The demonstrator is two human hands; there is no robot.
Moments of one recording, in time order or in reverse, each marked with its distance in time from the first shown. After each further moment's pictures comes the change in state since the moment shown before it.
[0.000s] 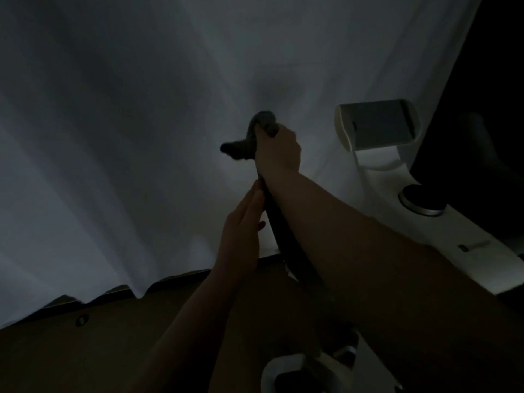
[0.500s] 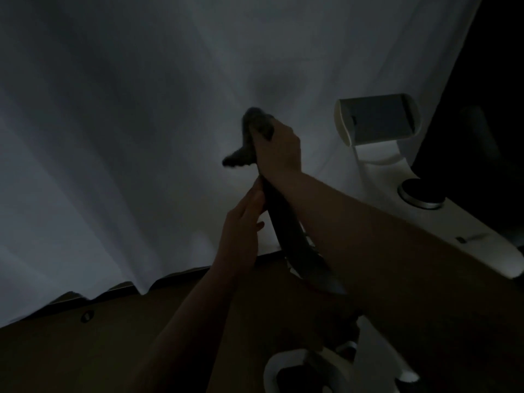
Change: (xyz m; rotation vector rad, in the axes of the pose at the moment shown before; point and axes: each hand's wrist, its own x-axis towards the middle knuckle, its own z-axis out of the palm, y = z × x) left_hand -0.004 0.001 0.001 -0.009 0.007 -0.066; right_hand -0.007 0.013 -0.009 -0.070 -0.044 -0.268
